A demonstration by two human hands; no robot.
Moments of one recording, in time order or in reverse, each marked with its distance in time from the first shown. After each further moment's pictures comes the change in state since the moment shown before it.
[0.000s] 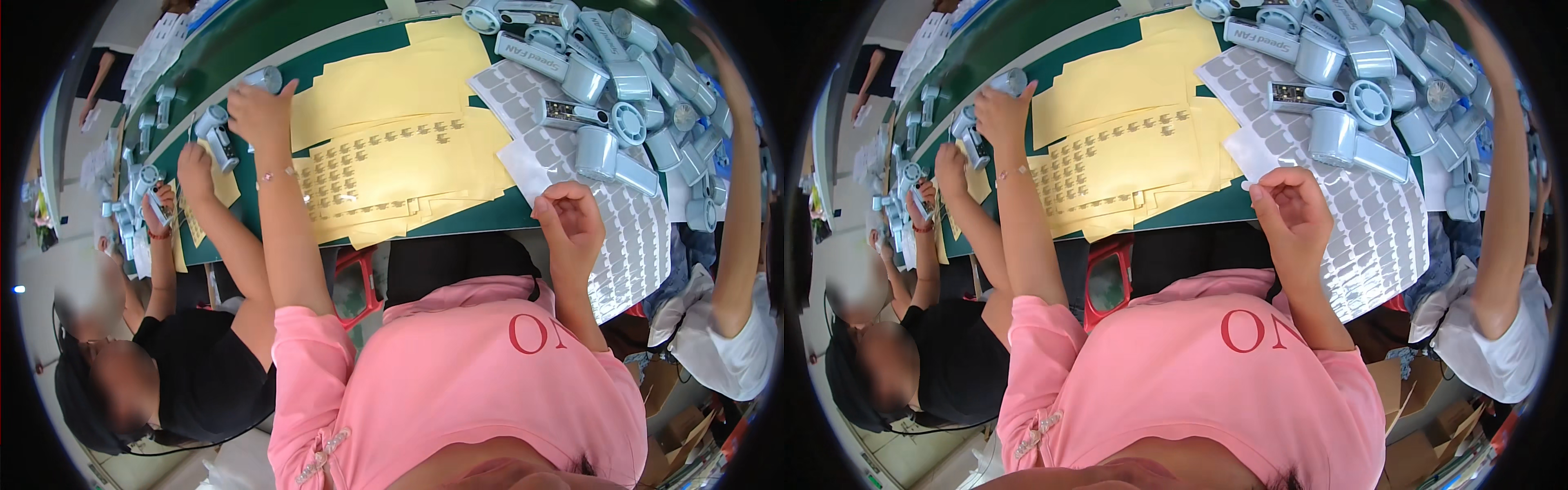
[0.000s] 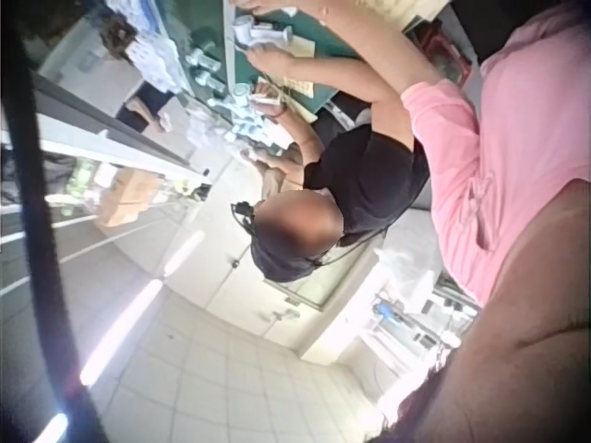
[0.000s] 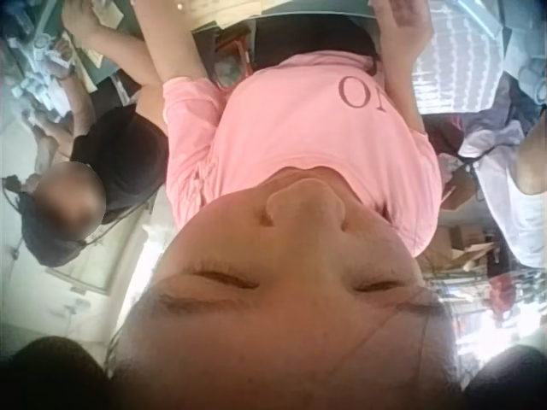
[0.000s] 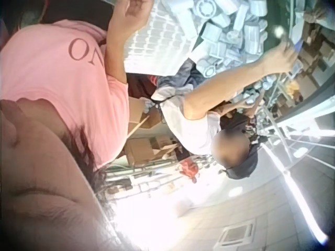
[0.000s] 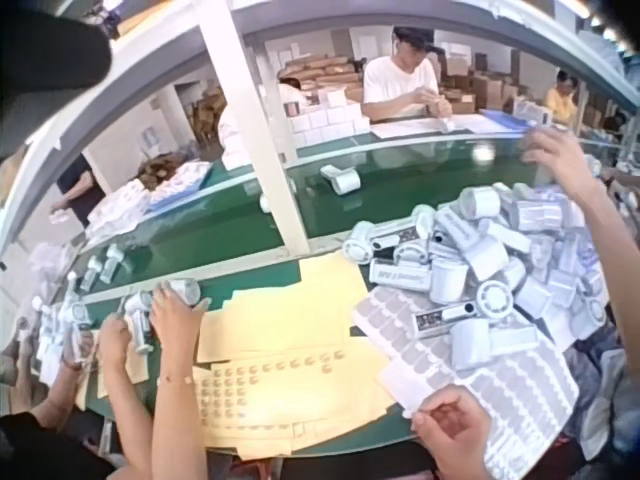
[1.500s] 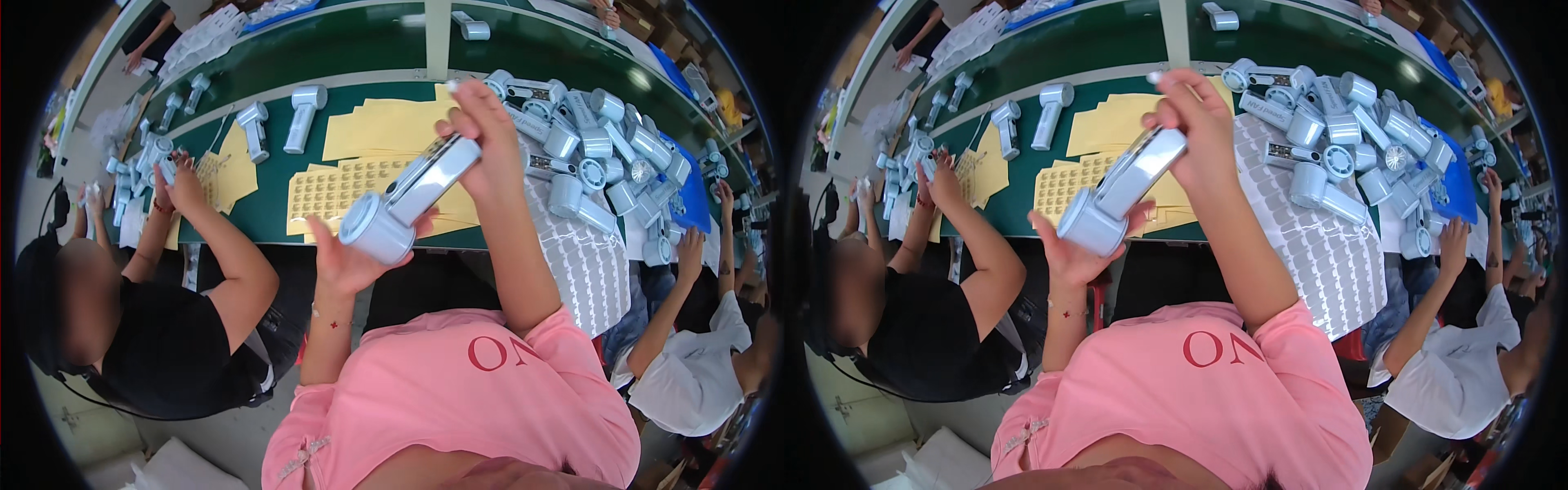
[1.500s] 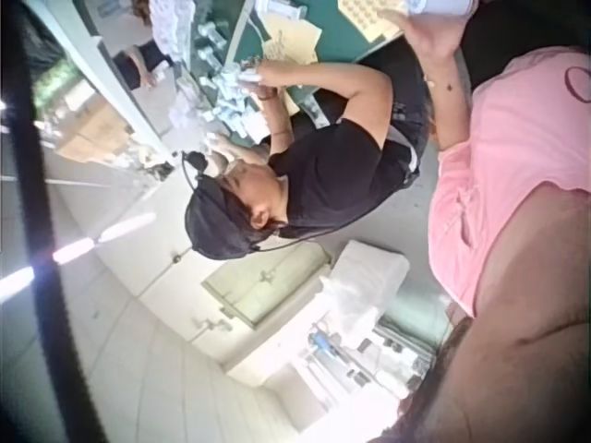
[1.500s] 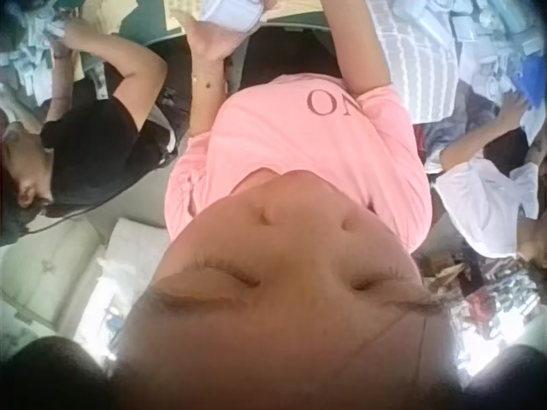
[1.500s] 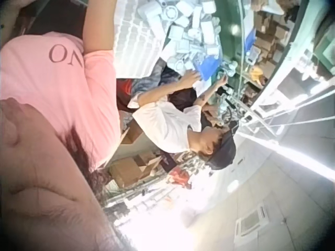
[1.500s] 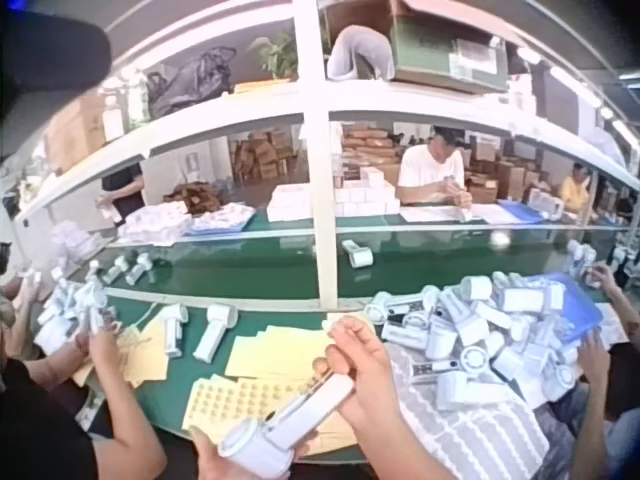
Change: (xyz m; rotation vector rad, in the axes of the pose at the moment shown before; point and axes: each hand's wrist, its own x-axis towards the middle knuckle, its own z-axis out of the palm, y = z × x) left_hand -0.165 -0.037 -0.164 2.439 1.293 0.354; right_hand 0.079 -0.045 0.121 0.866 -0.458 0.123
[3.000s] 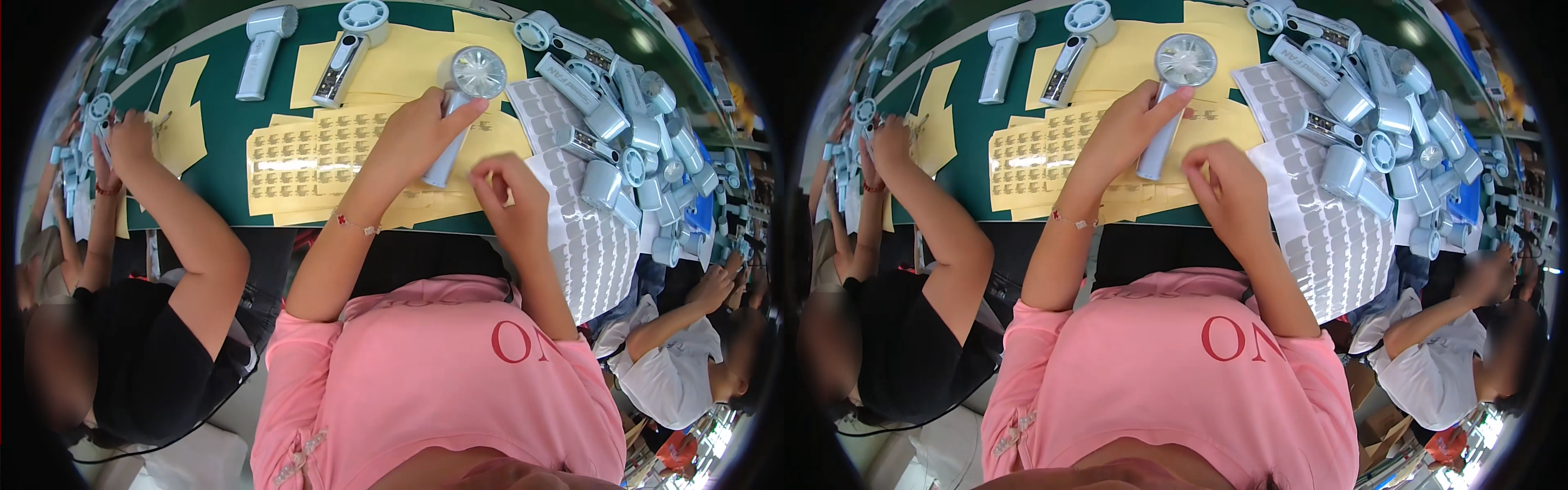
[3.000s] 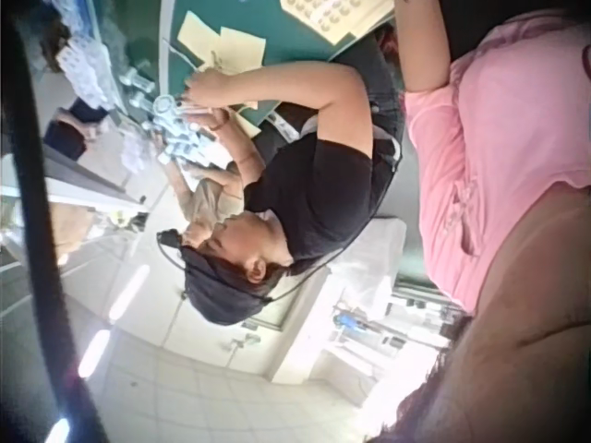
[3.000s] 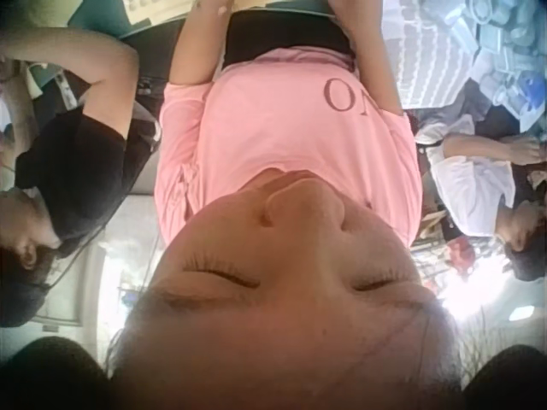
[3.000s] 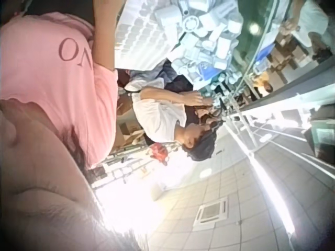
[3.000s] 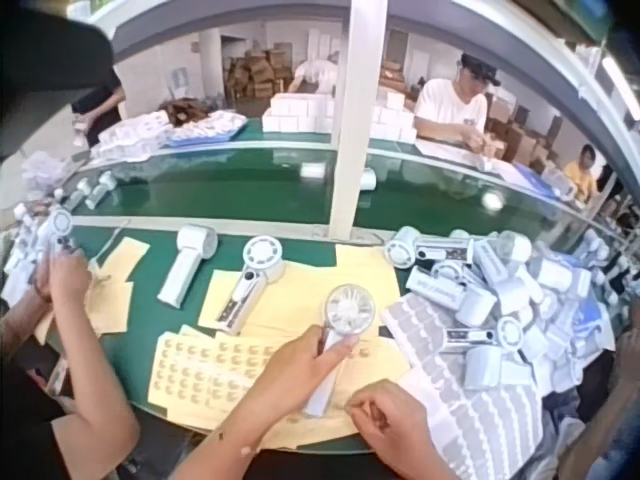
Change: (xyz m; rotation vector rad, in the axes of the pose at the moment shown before) left_hand 0.119 0.029 -0.046 1.623 0.665 -0.051; right_hand -0.067 0.016 -0.058 -1.661 -0.045 -0.009
